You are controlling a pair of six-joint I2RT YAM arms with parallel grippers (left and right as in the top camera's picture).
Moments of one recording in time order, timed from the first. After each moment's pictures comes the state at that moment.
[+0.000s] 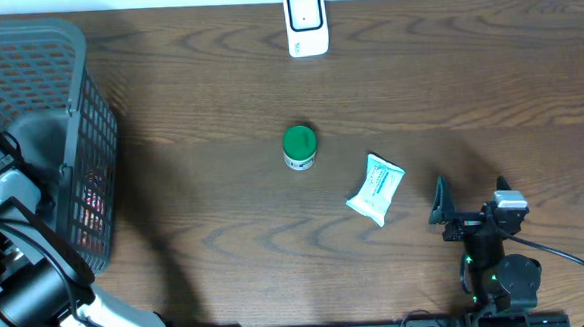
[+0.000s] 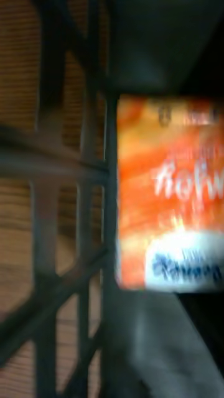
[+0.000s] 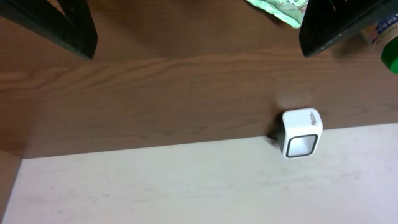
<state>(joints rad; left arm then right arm) 0.68 1.91 1.12 -0.36 -0.50 -0.81 -0.01 0.01 0.01 -0.07 0.01 0.12</state>
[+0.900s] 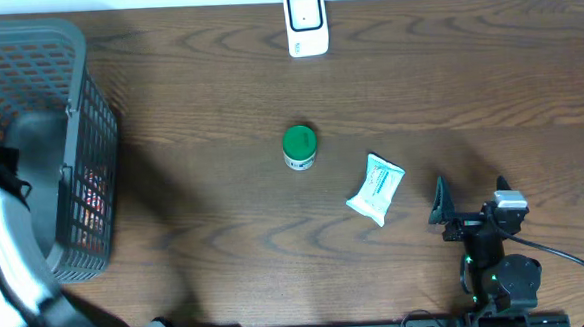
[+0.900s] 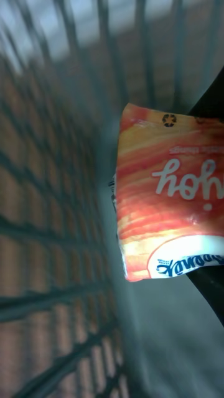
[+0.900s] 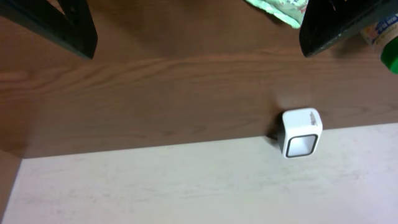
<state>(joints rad) 0.69 1.46 1.15 -0.45 -0.13 -0.70 -0.01 0.01 0.01 -0.07 0.01 0.12</state>
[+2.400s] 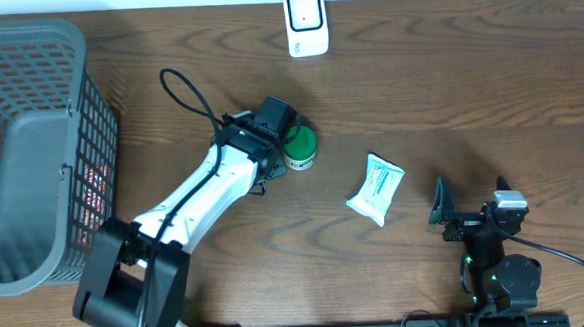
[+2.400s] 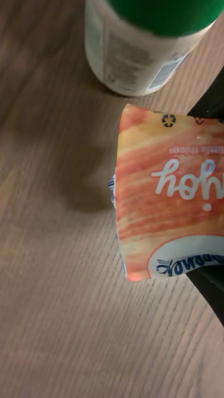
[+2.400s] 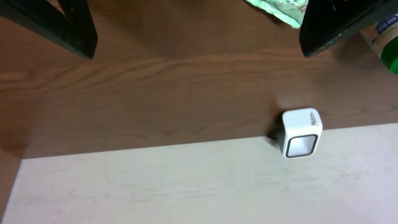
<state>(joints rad) -0.52 1.73 1.16 -0.77 -0.22 -0.83 -0.01 0.01 0.01 -0.07 0.01 0.12</state>
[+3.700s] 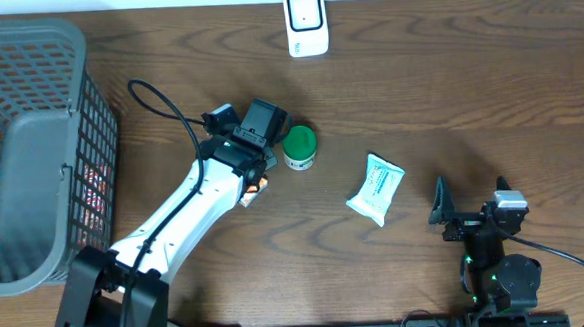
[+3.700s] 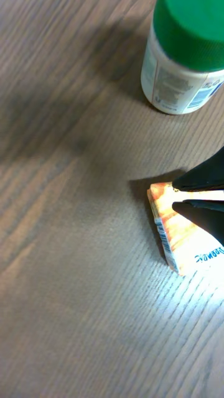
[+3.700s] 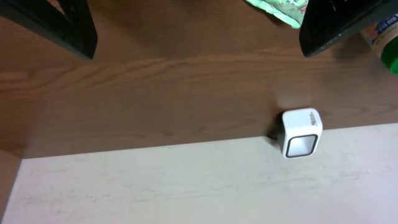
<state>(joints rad) -0.50 1.62 1.08 -0.68 -0.32 -0.95 -0.01 0.01 0.01 -0.07 0.01 0.12</state>
